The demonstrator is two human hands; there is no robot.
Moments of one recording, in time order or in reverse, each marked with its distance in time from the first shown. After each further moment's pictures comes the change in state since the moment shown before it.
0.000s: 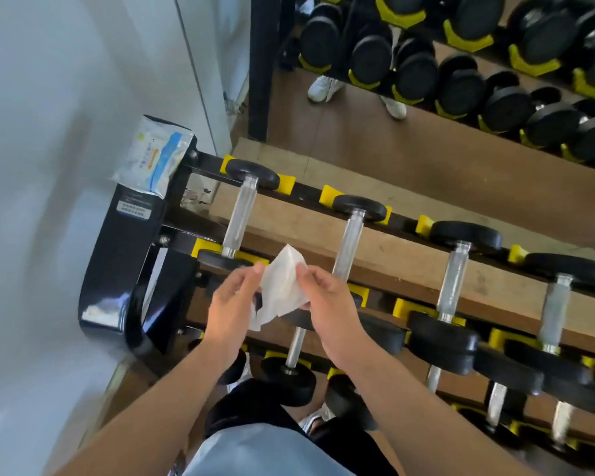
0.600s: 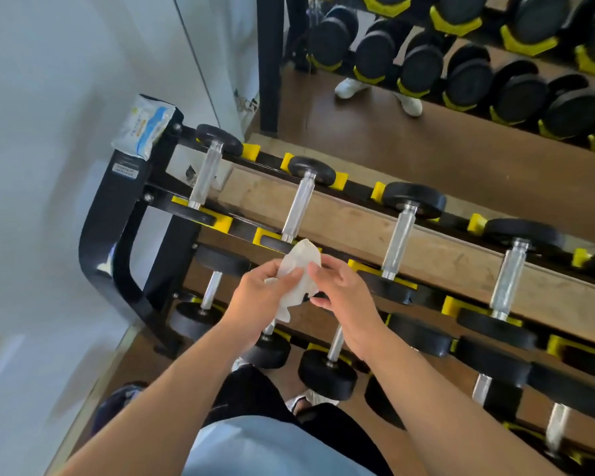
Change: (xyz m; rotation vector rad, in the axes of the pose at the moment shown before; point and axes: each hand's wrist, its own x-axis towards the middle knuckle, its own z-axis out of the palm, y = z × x) left_hand -0.122 -0.023 0.129 -0.033 -0.223 0.071; right_hand -0.063 0.052 -0.160 0.108 -0.108 0.074
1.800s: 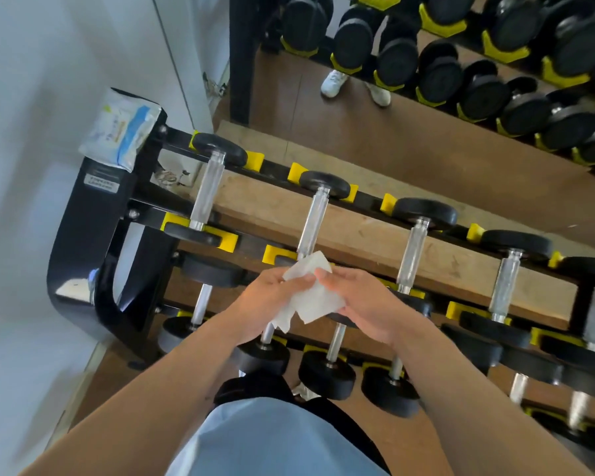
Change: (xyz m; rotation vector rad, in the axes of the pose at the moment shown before) left_hand 0.069 0.018 -0.073 -0.105 -0.444 -0.139; right_hand 0.033 -0.054 0.044 -0.172 -0.178 0.222
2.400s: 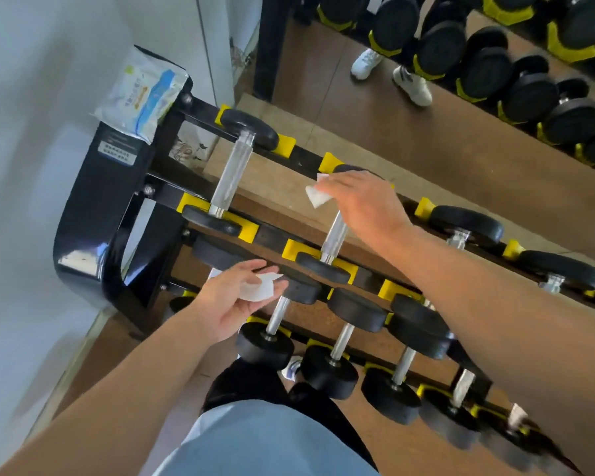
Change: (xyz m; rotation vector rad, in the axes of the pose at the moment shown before) left_hand -0.002 -0.020 -0.075 -0.789 0.401 -0.235; right_hand 0.127 -0.081 -0.021 -1.513 0.332 -0.948
